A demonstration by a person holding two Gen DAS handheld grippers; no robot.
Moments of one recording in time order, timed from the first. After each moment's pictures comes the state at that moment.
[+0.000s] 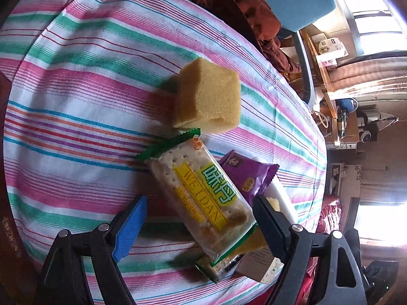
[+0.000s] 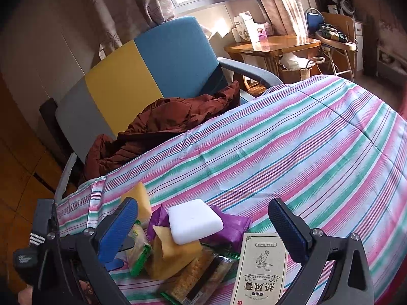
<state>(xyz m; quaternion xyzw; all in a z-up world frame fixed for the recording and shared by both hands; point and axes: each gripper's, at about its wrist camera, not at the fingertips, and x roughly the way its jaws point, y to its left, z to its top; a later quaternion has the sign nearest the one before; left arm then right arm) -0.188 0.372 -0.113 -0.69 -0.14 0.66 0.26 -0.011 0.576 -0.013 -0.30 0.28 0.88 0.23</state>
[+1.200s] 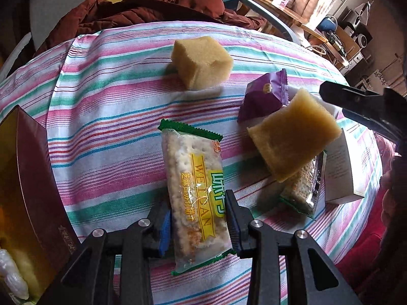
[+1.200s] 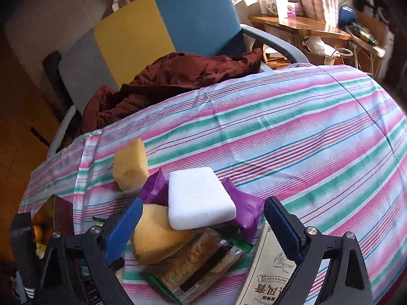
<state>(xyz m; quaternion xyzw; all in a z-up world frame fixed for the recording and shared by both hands) -0.119 0.337 -0.108 -0.57 0.12 0.74 0.34 -0.063 0.562 -0.049 -0.44 0.21 0.86 0.16</state>
